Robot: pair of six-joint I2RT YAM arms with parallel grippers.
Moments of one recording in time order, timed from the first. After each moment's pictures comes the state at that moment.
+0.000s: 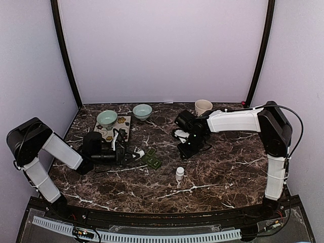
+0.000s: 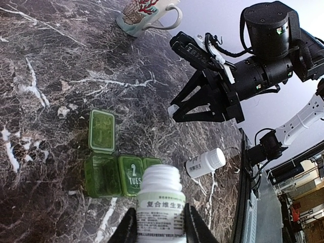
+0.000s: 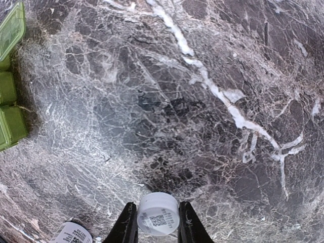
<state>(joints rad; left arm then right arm) -0.52 1.66 0.42 0.87 0.68 -0.57 0.80 1.98 1.42 -0.73 -0.02 0.15</state>
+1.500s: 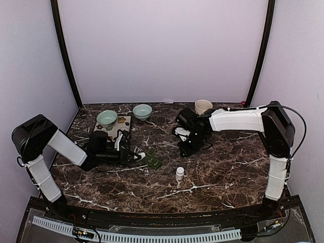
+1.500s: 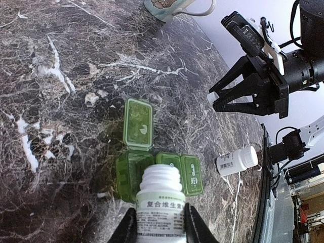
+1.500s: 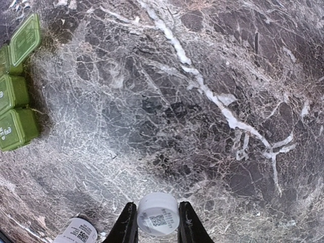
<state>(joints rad) -0.52 1.73 0.50 0.72 0.62 -0.51 0.80 1.95 1.42 -0.73 -0.02 0.15</state>
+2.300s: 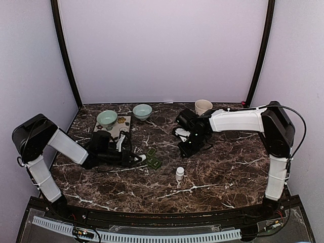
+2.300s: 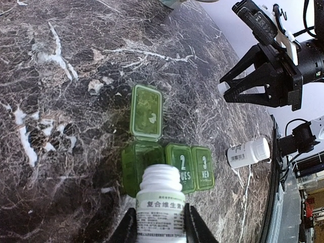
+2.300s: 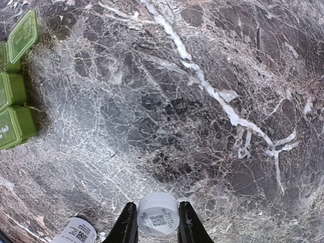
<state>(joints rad) -0.54 1.73 0.54 0.60 0.60 -0.45 0.80 1.95 1.41 -0.73 -0.02 0.15</state>
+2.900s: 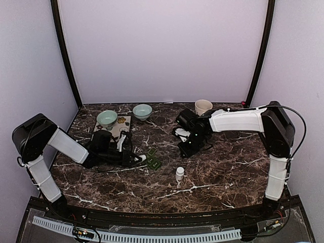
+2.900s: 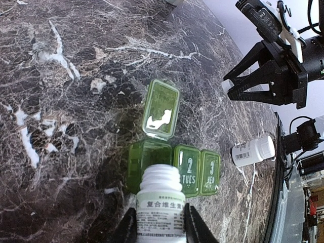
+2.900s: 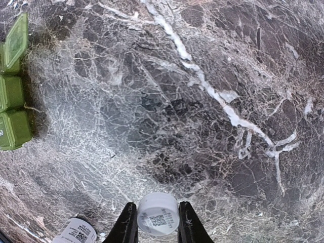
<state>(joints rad) -0.55 1.73 0.55 0.56 0.58 -0.43 0.80 1.95 1.41 -0.72 -0.02 0.16</state>
